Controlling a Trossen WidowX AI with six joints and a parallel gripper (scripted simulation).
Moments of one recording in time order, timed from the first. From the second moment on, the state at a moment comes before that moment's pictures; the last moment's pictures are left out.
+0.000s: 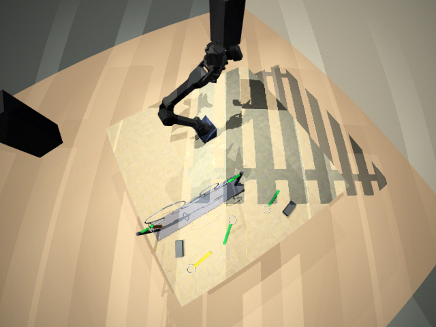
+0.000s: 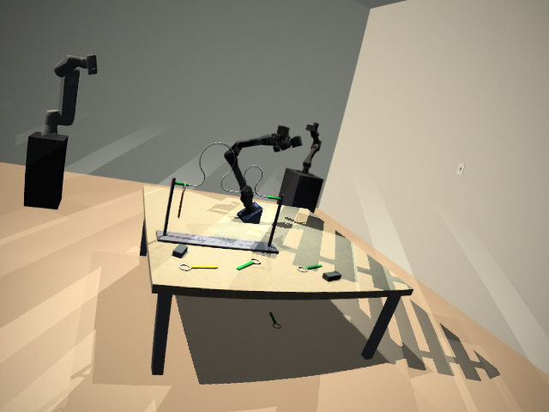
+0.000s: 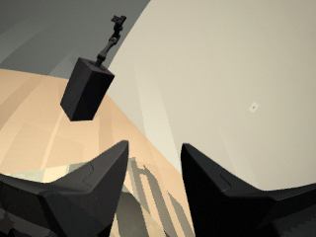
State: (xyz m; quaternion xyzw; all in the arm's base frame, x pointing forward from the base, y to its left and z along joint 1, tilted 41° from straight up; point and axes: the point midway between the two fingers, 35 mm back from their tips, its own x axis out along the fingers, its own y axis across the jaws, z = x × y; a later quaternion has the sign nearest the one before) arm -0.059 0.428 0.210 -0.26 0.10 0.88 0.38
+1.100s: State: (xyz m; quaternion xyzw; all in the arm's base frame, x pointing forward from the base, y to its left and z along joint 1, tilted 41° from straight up) arm 0.286 0.290 0.331 -0.23 -0.02 0.54 0.81
